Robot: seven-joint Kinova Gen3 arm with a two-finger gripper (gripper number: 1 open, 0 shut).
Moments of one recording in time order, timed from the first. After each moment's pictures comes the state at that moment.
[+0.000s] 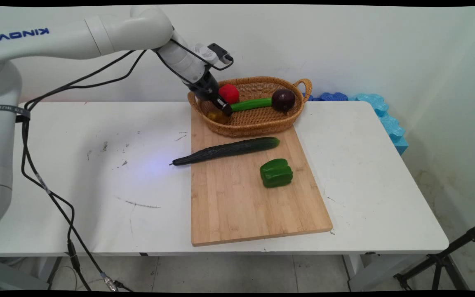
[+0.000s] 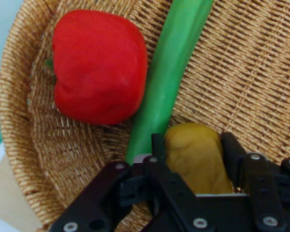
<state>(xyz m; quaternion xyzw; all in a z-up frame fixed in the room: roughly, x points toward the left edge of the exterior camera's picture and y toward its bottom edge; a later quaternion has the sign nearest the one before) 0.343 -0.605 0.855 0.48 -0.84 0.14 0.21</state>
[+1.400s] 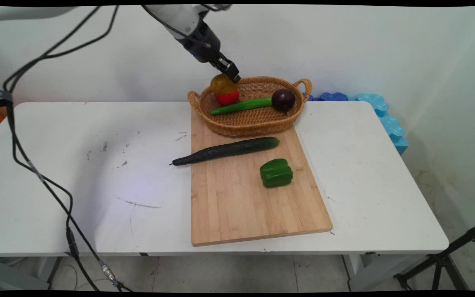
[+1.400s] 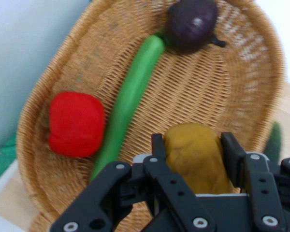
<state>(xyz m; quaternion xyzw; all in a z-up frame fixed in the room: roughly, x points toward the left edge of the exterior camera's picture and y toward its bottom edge) 0.334 -0.572 0.991 0.47 -0.83 0.13 0.28</state>
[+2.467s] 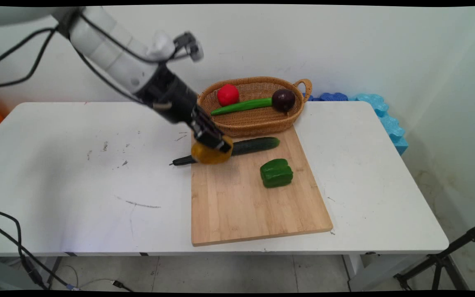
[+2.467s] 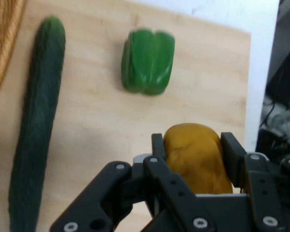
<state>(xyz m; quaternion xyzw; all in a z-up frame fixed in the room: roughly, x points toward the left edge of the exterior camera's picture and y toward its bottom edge) 0.306 -0.383 0.980 0.34 -0.89 0.01 0.31</state>
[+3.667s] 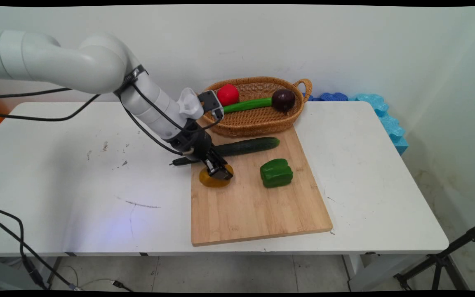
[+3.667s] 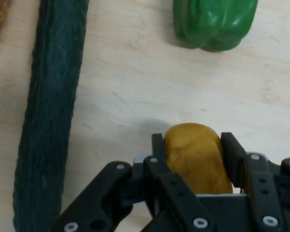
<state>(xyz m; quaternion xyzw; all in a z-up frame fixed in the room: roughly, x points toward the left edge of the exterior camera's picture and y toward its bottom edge) 0.285 -0.403 0.866 0.35 -0.90 0.05 0.25</state>
